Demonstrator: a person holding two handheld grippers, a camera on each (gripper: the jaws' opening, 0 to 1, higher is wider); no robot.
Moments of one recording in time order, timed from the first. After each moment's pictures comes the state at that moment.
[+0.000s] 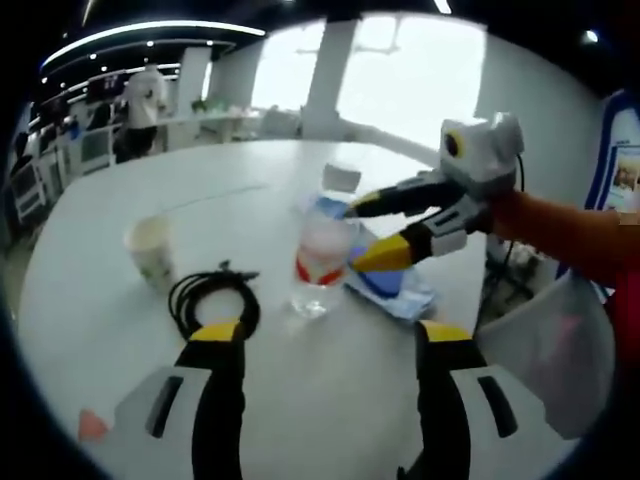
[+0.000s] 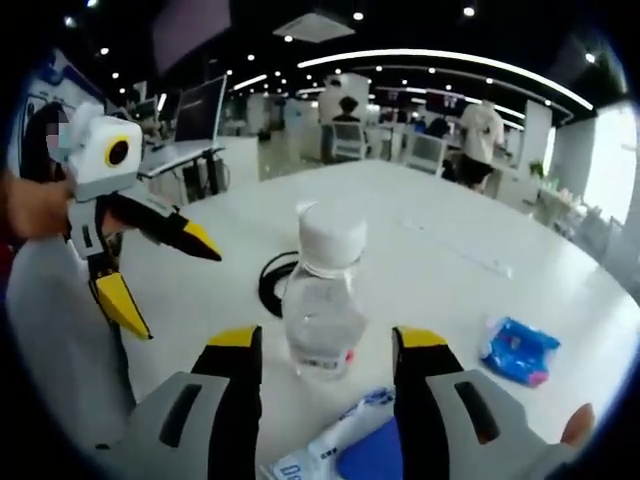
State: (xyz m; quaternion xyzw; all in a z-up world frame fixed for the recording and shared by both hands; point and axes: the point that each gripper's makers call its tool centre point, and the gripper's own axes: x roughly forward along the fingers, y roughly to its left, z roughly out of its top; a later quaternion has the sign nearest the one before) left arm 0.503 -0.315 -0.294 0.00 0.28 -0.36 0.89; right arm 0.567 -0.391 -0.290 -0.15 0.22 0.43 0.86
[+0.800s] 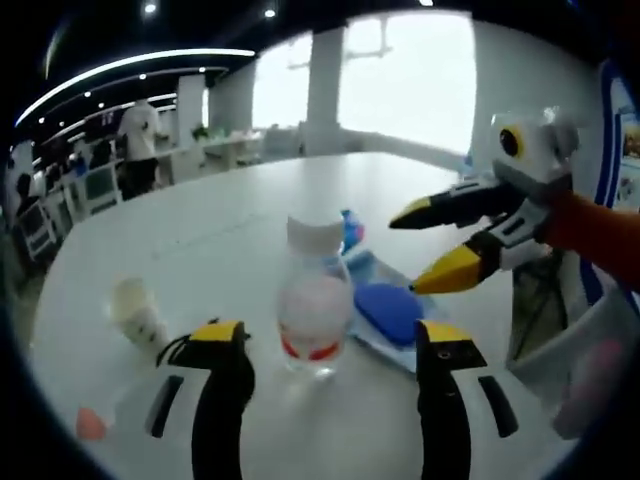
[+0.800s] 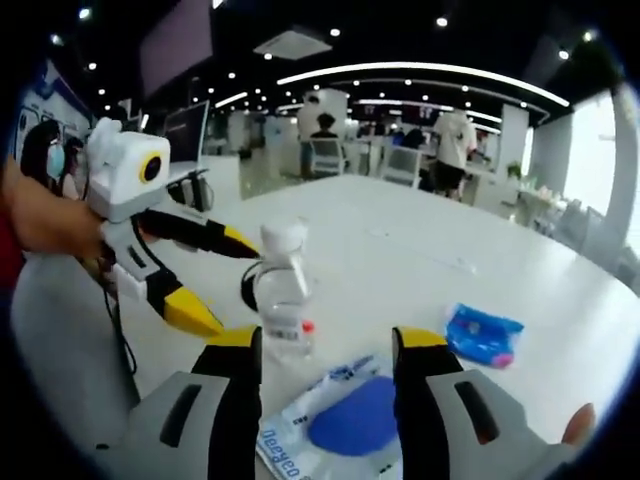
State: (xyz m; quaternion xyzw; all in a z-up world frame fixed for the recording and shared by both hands) left arm 0.557 -0.369 -0.287 0.05 0.23 -0.33 0.91; right arm 0.561 -0.450 -0.264 -0.13 0.19 0.39 0.89
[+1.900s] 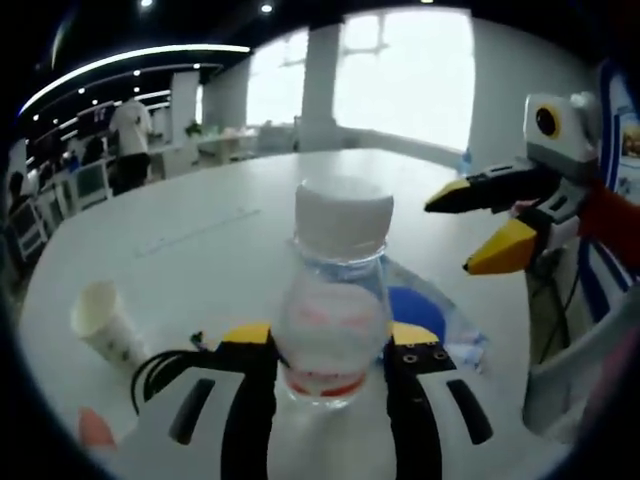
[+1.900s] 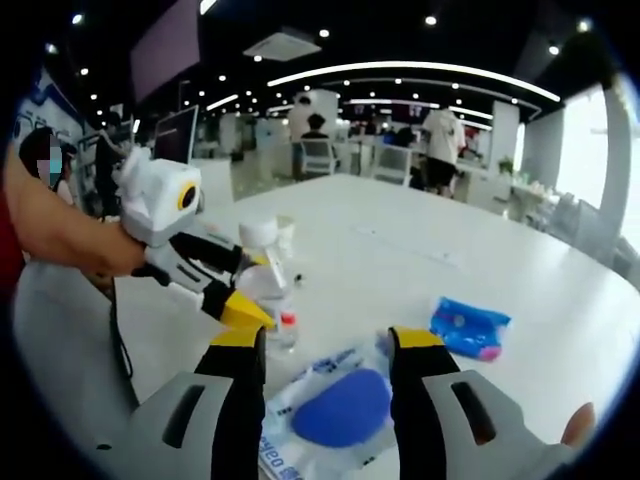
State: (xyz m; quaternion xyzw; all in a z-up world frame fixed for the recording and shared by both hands) left arm 0.588 -0.383 -0.313 0.05 0.24 -0.35 0.90; right arm 0.568 -0.466 -0.264 -0.12 0.20 0.38 0.90
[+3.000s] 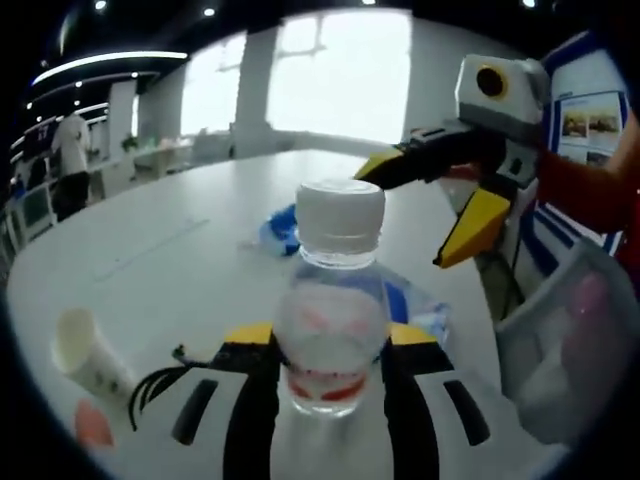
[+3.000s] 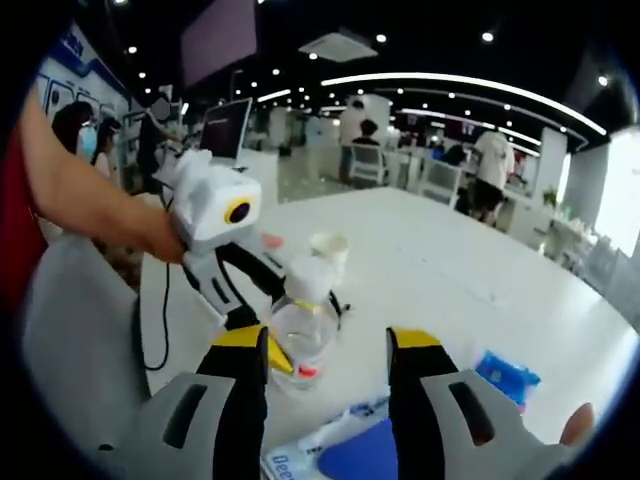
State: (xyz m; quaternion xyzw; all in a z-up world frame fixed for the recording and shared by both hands) left arm 0.569 -0.375 -0.308 0.06 0.22 -0.49 0.84; right arm 0.559 -0.392 -0.241 -0.16 0.17 0.48 0.85
